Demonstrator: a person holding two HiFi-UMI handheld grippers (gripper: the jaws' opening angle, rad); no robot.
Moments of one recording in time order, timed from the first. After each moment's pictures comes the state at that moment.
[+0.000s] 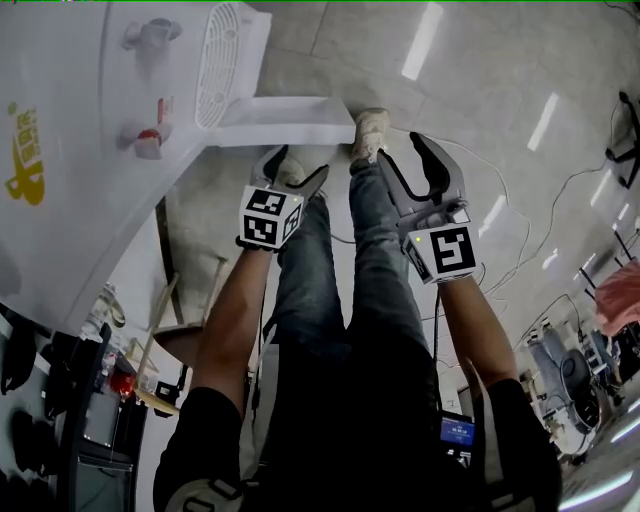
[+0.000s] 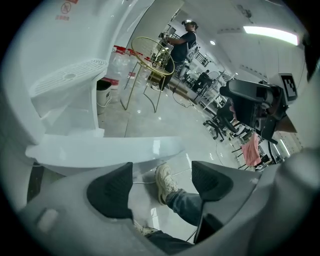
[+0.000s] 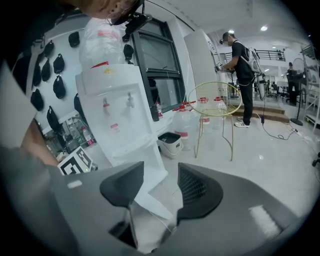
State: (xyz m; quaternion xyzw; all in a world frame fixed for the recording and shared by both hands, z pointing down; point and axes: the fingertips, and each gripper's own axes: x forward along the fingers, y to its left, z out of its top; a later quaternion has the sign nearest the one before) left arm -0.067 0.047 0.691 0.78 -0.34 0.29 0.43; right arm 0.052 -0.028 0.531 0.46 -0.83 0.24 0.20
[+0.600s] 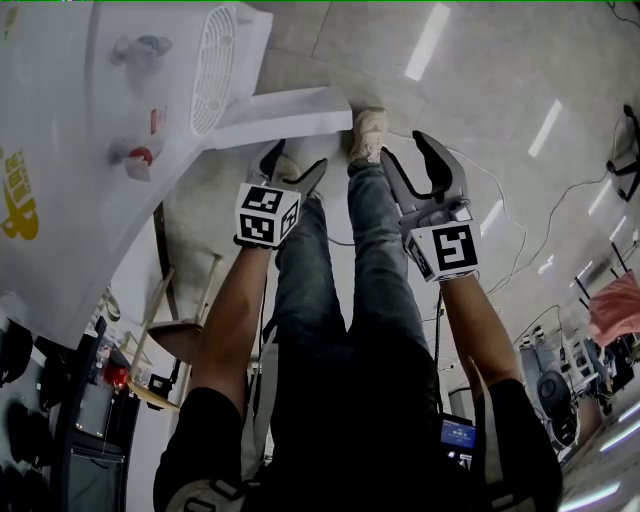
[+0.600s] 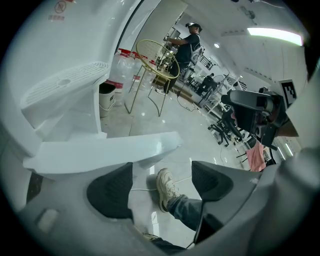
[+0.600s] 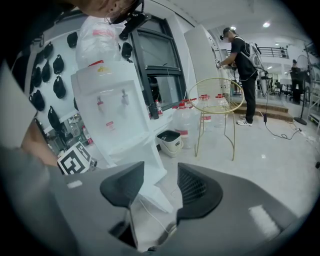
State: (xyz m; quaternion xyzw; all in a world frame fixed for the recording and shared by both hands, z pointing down) left arm -0.061 0.016 0.694 0.77 -0.37 0.28 0.43; right arm 0.067 -0.051 0.546 0.44 -0.84 0.25 0.21
